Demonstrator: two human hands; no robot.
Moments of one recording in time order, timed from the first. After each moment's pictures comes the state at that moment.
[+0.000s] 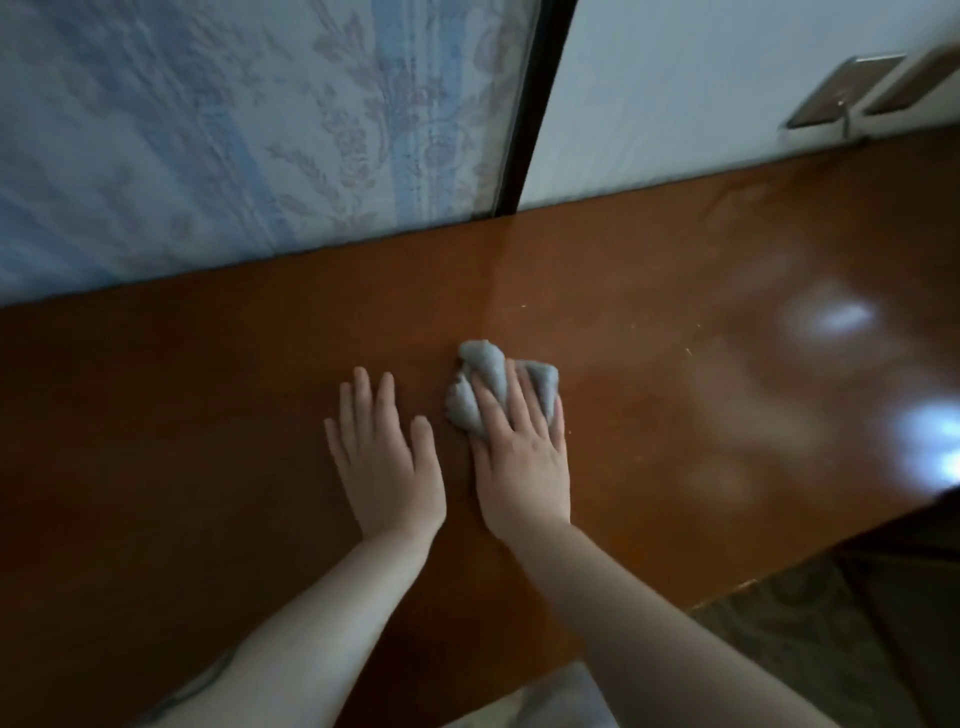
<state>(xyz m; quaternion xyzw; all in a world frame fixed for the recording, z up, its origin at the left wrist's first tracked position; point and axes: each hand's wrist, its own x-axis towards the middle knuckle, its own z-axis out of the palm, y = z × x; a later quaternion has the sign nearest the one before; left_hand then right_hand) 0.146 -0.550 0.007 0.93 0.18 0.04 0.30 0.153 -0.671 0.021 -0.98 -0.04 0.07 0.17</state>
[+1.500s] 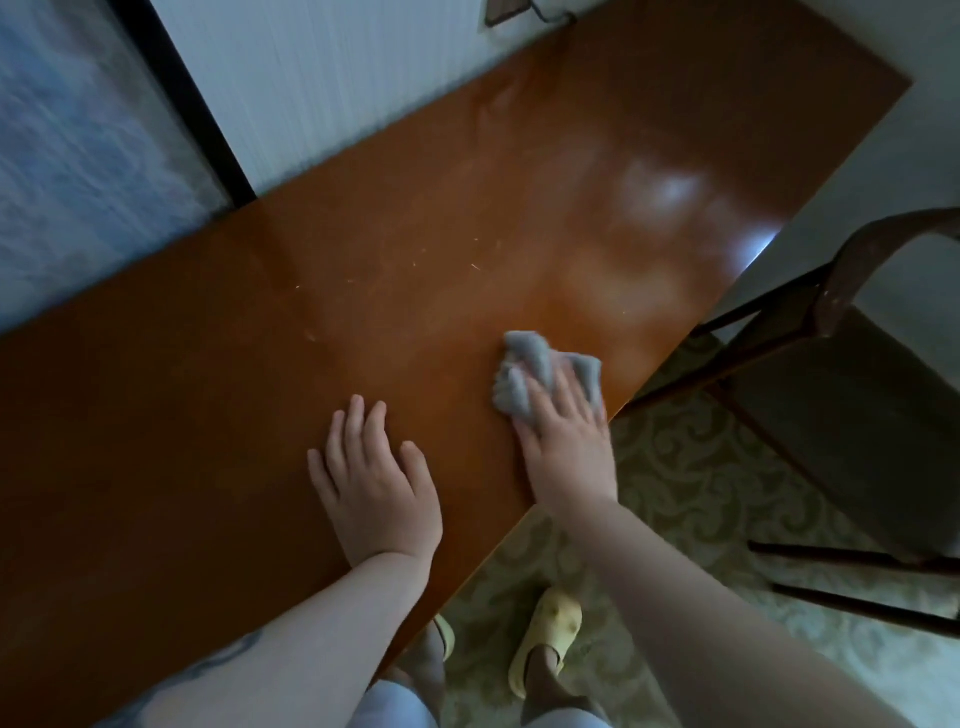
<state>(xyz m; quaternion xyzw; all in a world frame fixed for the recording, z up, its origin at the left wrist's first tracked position) 0.091 -0.661 0.006 0.98 0.01 -0.02 0.22 0.058 -0.828 0.023 -0.96 0.23 0.07 0.17</state>
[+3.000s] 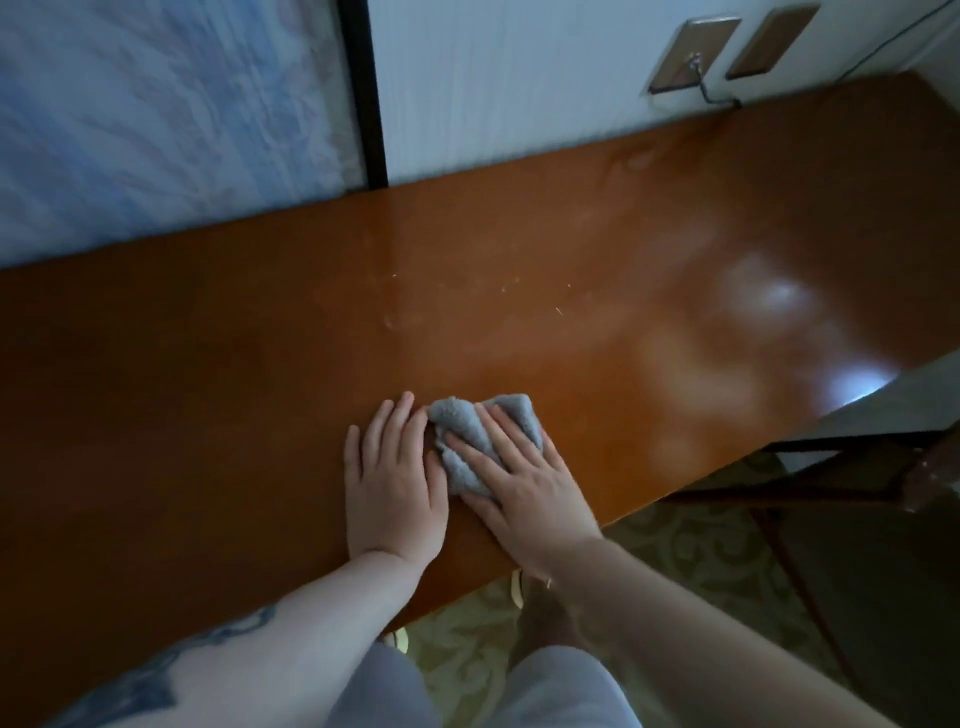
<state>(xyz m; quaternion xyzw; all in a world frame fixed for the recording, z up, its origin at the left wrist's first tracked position) 0.093 -0.666 0.008 0.98 0.03 -0.02 0.19 0.088 -0.824 0.027 -0.96 -0.18 0.17 0.11</state>
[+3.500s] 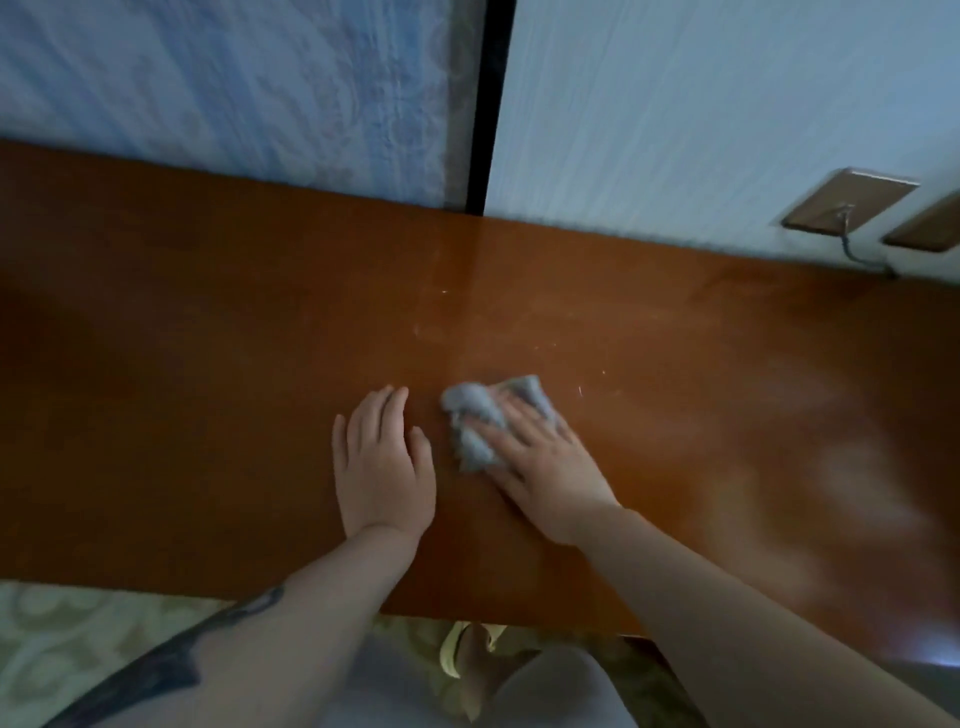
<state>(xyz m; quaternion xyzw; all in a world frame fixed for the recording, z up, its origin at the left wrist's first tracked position) 0.122 -0.740 0.009 0.91 0.34 0.08 0.24 0.214 -0.900 0.030 -0.88 -0.41 0.22 0.05</state>
